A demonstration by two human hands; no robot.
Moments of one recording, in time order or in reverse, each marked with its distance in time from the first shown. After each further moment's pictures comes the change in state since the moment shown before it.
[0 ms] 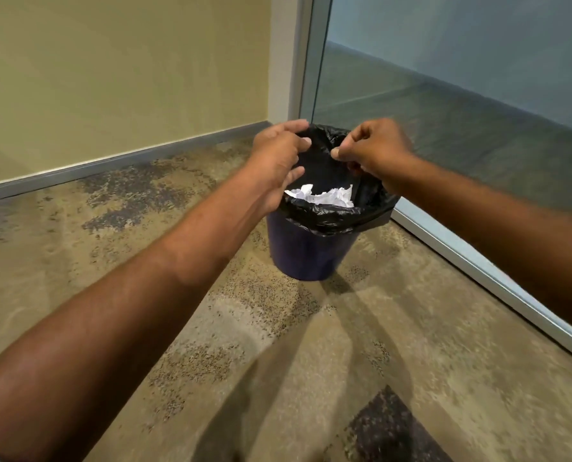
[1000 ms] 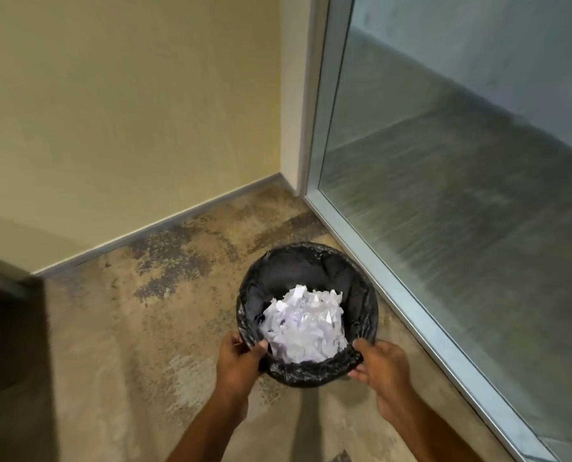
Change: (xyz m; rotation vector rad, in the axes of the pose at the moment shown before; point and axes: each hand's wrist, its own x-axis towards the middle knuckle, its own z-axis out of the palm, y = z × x) left_hand -0.048 0.097 0.017 0.088 0.532 -0.575; right_hand -0.033 -0.049 -0.115 0.456 -0.026 0.949
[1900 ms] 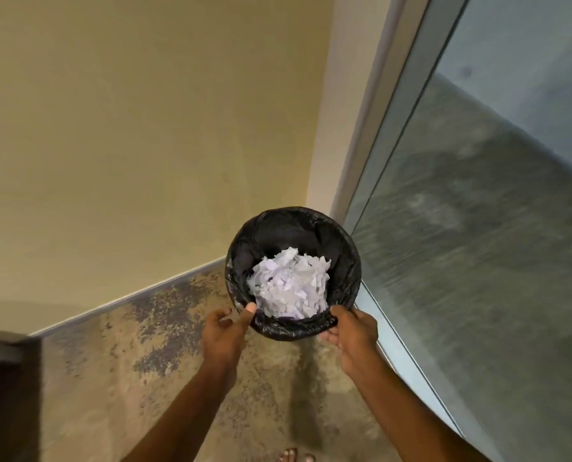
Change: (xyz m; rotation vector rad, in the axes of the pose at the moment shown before) left_hand 0.185 0.292 0.066 -0.085 0.112 0.046; right_hand 0.153 -0.287 0.225 0.209 -0.091 0.056
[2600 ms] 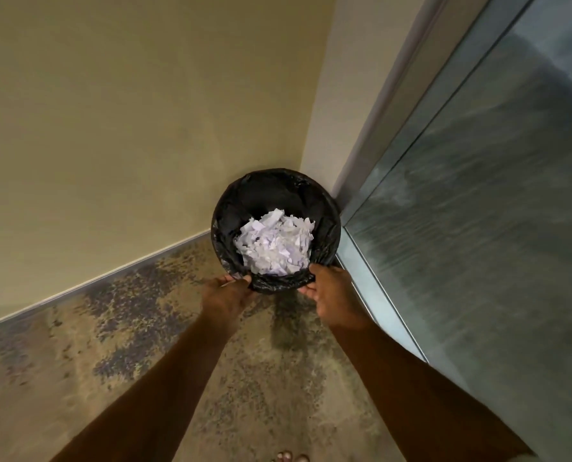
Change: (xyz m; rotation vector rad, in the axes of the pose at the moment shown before) left_hand 0.206 -0.034 0.088 -0.182 -0.083 -0.250; right_hand 0.189 0.019 0.101 -0.002 -0.051 0.121
